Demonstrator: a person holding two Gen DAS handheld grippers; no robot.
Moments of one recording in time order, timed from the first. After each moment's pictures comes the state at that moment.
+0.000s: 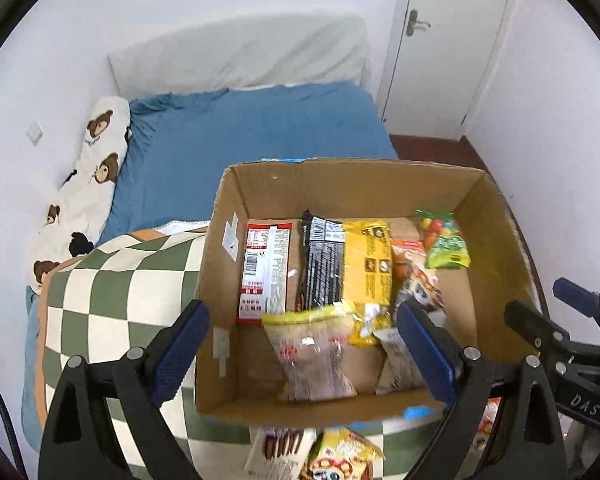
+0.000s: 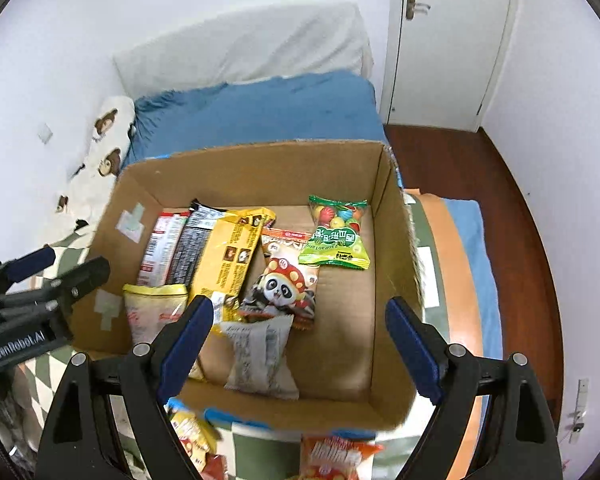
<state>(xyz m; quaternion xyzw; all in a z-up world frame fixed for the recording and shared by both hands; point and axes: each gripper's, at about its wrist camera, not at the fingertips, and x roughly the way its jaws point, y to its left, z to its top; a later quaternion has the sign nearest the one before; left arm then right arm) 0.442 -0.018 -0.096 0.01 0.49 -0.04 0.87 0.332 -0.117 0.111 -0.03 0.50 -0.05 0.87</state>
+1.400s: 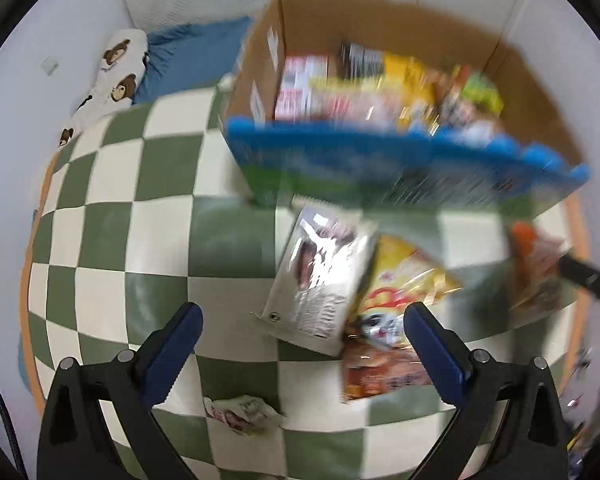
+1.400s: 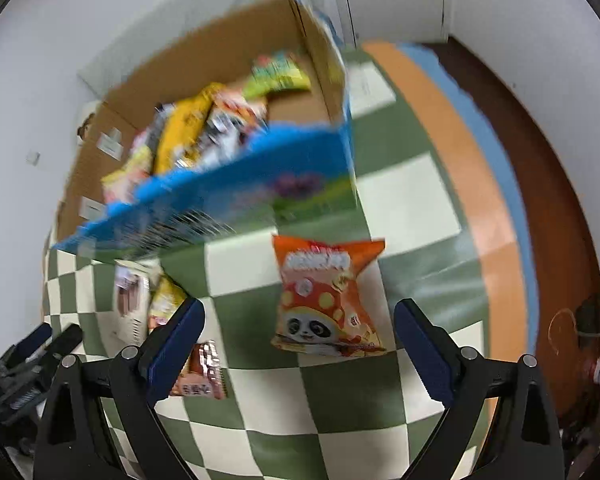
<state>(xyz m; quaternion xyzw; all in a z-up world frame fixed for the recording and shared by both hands) 0.322 0.013 -0.215 0.03 0.59 -0.01 0.81 0.190 -0.172 0.024 0.10 0.57 -0.09 0.81</state>
